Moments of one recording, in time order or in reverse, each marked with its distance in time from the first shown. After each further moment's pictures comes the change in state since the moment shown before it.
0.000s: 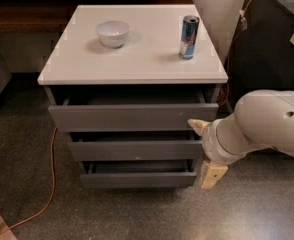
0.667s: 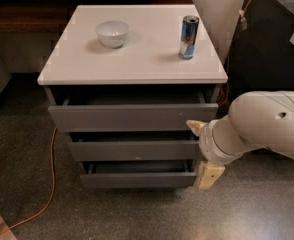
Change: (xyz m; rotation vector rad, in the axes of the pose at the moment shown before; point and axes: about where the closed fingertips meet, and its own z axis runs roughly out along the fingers) arm -0.002 0.000 0.006 -0.002 0.014 0.008
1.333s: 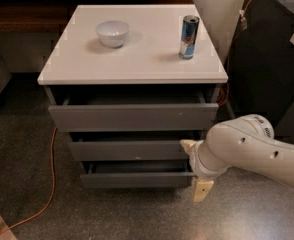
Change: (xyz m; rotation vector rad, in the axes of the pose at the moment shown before) arm 0.023 0.027 0.084 -0.067 0.062 -0.024
